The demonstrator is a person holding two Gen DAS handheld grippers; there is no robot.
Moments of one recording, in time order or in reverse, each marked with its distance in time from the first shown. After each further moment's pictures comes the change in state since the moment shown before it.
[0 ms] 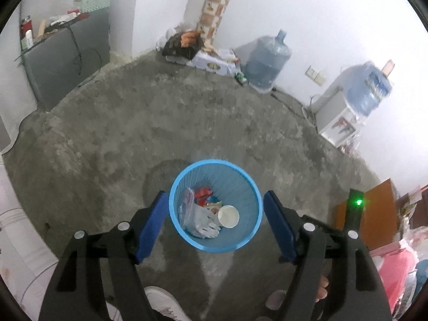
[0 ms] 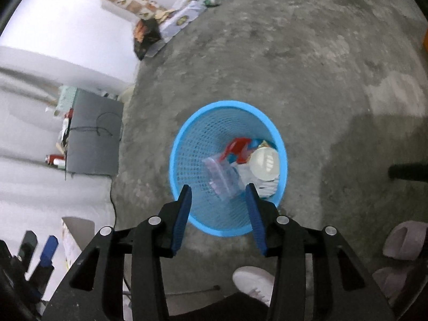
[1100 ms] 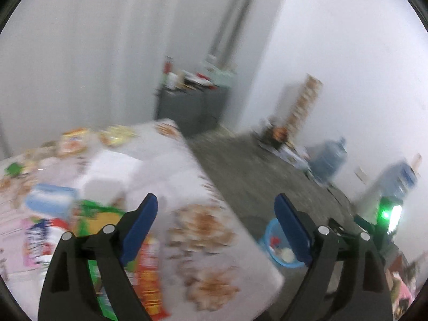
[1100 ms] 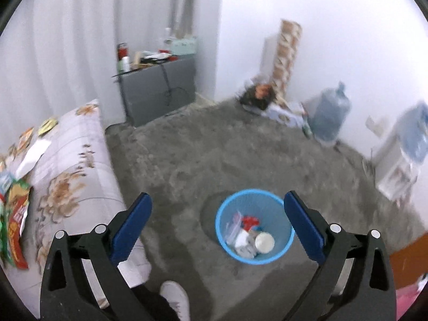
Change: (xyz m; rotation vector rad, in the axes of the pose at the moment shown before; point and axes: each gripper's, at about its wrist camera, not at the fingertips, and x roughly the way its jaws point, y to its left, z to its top) left arm -0.364 0.155 -0.159 -0.325 -0.474 0.350; right arm -0.116 0.230 -0.180 -1.032 -0.364 -0.144
